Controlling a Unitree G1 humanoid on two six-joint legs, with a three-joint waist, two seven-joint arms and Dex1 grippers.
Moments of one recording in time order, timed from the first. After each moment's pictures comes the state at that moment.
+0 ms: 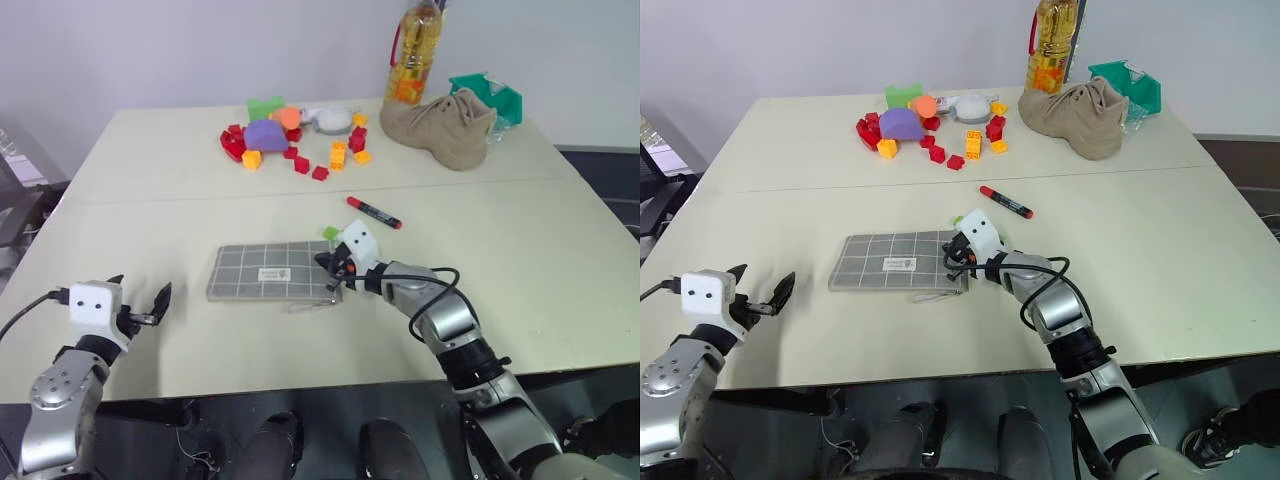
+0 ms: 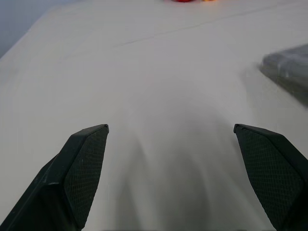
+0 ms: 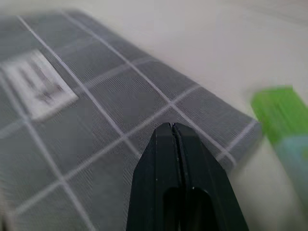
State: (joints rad) left arm 0.17 0.51 0.40 -0.11 -0.25 0.09 -0.45; right arm -0.55 -0.24 0.27 0.13 0.17 0.56 0.54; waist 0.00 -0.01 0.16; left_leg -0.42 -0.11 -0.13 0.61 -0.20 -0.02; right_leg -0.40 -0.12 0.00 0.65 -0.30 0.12
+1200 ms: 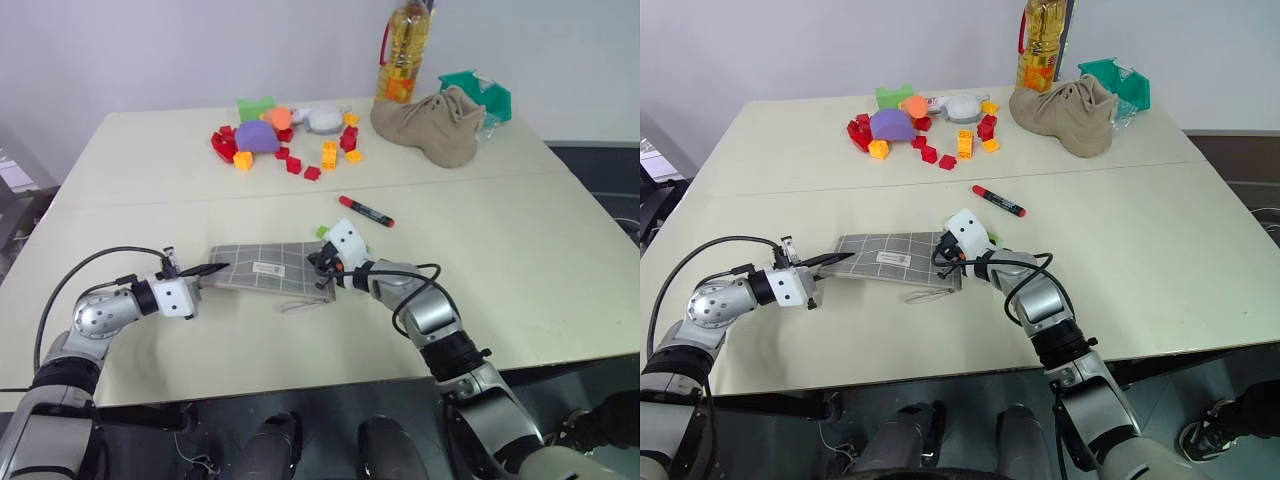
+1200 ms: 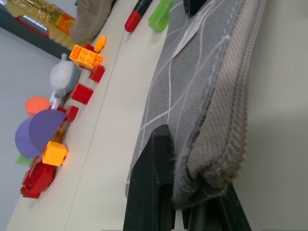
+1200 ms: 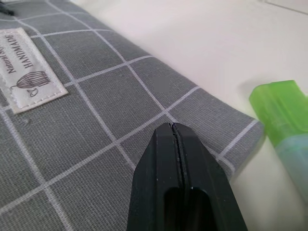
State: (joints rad) left arm -0.43 0.74 -0.07 0.83 0.06 -1.07 -0.77; right arm -0.58 -0.16 0.27 0.20 0.09 0.53 0.52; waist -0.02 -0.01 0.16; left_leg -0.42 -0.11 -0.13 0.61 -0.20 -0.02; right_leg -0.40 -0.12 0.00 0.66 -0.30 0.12
